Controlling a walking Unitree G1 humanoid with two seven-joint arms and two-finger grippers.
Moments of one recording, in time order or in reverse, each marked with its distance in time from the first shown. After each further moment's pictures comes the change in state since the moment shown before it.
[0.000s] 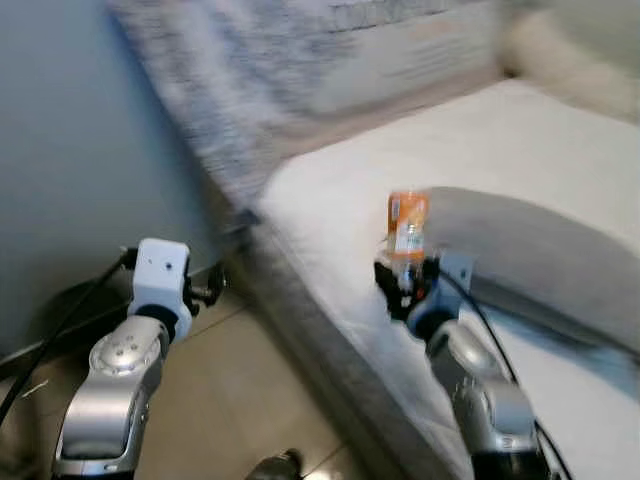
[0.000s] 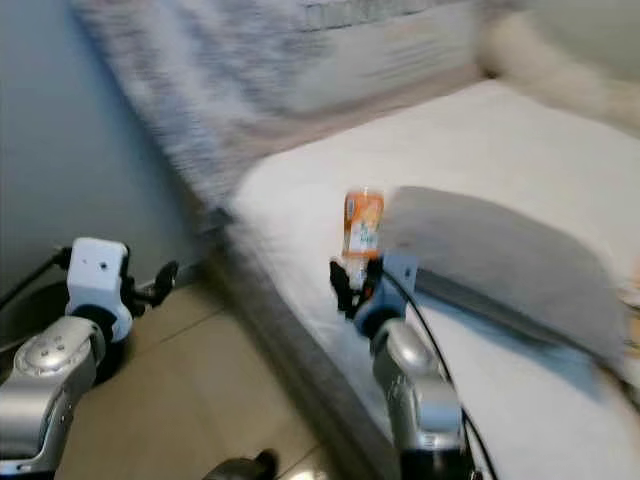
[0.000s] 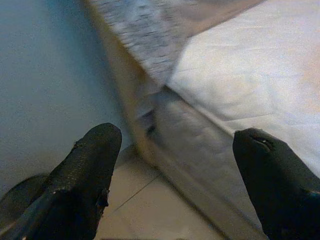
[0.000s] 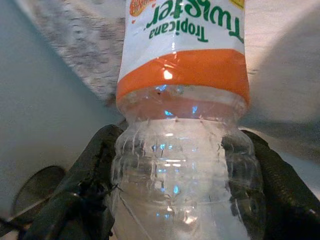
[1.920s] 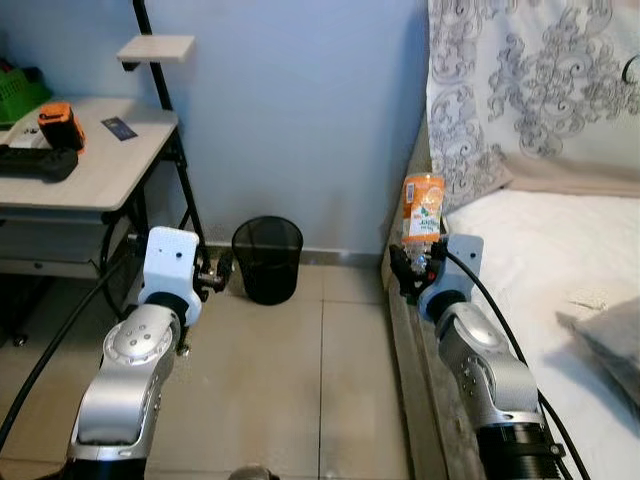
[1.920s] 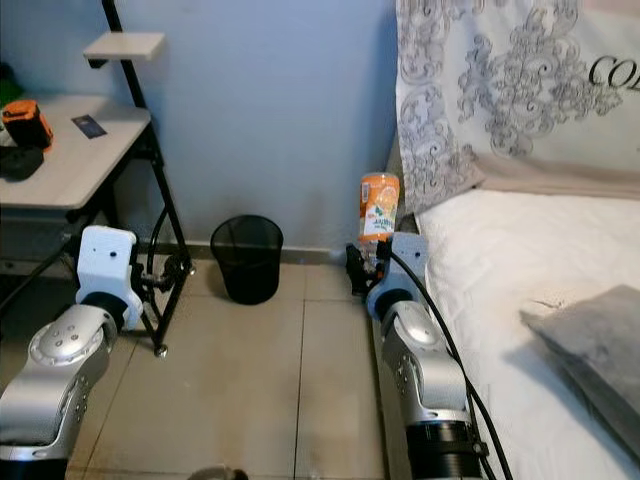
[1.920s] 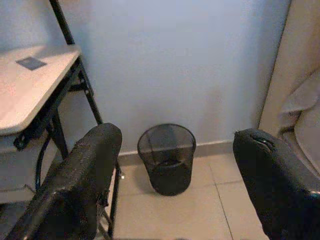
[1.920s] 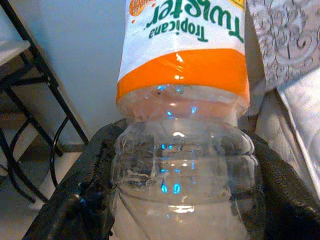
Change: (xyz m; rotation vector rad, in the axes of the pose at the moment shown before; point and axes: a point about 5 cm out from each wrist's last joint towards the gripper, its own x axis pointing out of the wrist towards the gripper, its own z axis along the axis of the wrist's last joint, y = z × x) left arm 0.010 -0.008 0.013 0.037 -0.090 0.003; right arm 0.013 -0.013 0.014 -0.092 -0.030 -0.081
